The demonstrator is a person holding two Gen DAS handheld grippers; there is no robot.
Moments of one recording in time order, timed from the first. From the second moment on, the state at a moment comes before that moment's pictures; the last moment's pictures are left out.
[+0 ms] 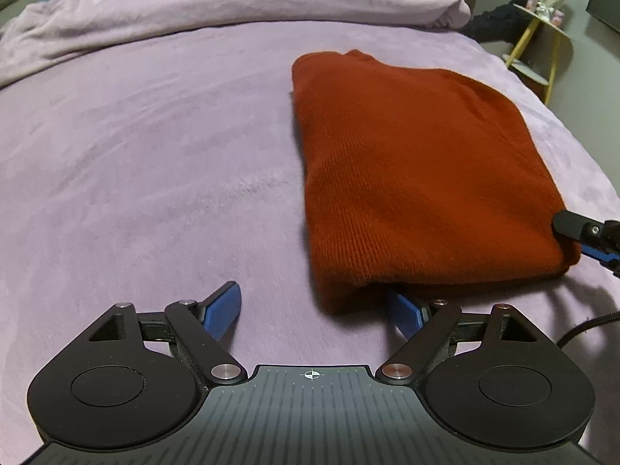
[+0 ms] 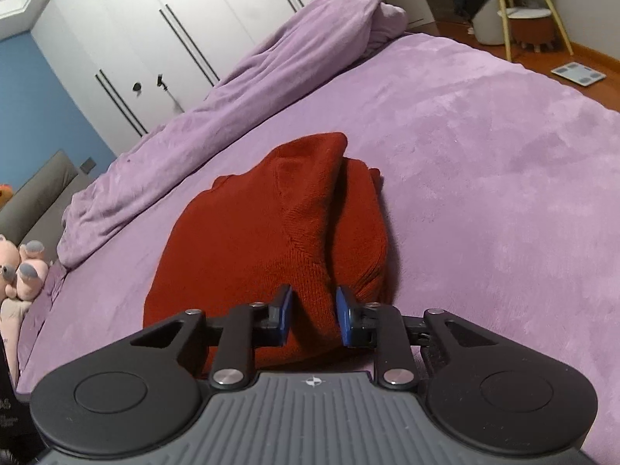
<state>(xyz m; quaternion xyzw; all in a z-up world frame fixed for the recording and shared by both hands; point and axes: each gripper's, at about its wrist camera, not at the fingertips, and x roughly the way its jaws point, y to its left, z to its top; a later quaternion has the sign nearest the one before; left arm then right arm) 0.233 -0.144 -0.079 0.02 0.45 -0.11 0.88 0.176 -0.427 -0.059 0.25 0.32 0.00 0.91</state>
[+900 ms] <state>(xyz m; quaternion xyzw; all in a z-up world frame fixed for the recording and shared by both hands) 0.240 -0.131 -0.075 -0.01 0.48 -0.09 0.87 0.195 -0.453 -0.071 0.30 0.36 0.07 0.88</state>
